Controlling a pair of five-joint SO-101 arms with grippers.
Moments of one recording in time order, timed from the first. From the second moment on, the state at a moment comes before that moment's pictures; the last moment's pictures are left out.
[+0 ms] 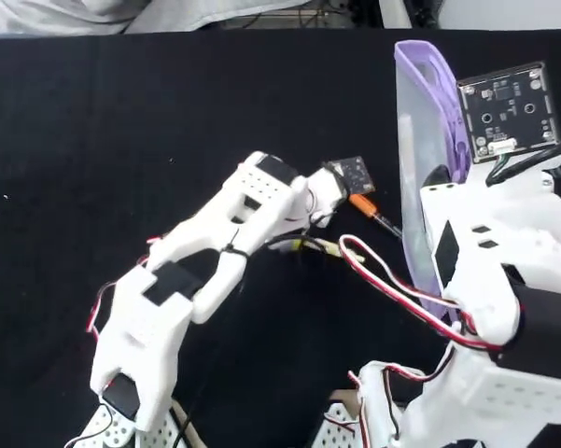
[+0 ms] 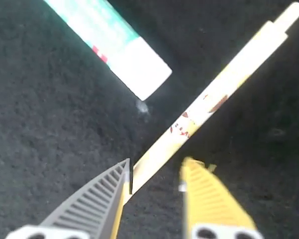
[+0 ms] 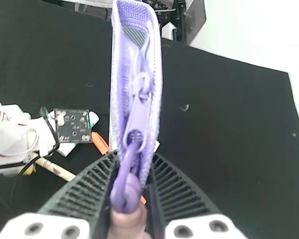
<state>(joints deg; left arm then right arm) 28.6 30.5 -10.9 67.5 -39.0 12.2 -40.0 -13.9 99.5 21.0</state>
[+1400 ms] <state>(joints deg) 3.0 29.1 -92.9 100.4 2.9 -5.6 -40.0 -9.5 99.5 16.2</state>
